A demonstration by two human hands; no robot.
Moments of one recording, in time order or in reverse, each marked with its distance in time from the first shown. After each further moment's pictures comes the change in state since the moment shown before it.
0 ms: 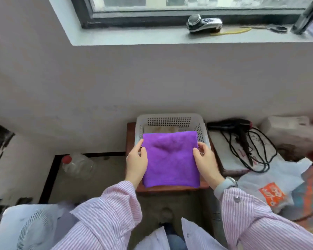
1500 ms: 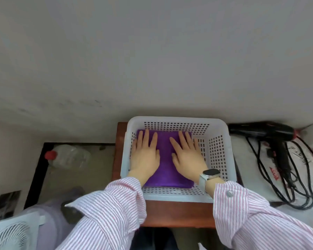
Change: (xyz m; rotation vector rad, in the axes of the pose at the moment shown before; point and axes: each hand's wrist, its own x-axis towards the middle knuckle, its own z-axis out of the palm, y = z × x) left_hand 0.159 -0.058 0.106 0.953 -0.246 0.306; right_hand 0.165 0.053 0.097 -0.937 -0.467 -0.428
